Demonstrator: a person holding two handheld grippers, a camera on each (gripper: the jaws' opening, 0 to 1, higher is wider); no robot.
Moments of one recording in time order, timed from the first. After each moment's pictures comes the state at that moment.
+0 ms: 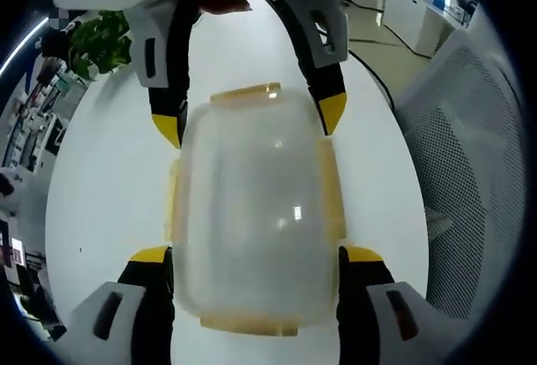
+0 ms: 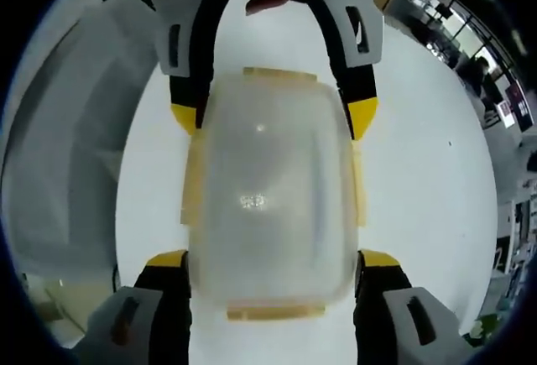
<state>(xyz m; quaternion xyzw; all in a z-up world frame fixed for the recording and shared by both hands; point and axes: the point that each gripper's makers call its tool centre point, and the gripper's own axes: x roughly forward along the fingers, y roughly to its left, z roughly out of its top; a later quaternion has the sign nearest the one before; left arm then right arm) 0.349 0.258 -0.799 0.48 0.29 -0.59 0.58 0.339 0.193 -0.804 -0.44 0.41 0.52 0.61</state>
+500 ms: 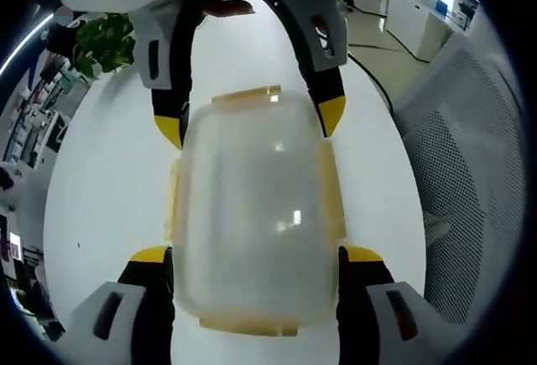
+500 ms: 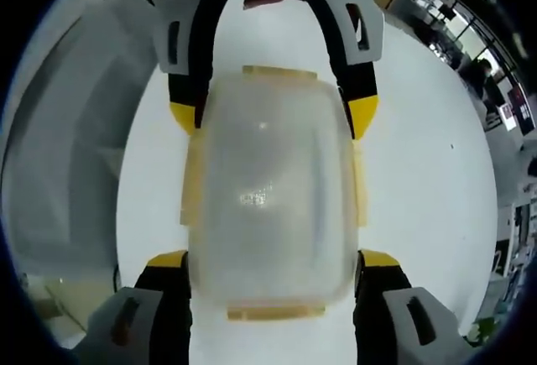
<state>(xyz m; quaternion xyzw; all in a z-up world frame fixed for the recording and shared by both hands) 0.346 0.263 -0.798 0.47 0.29 -0.59 0.59 0.337 0.198 -0.803 -0.44 0.41 0.52 0.60</state>
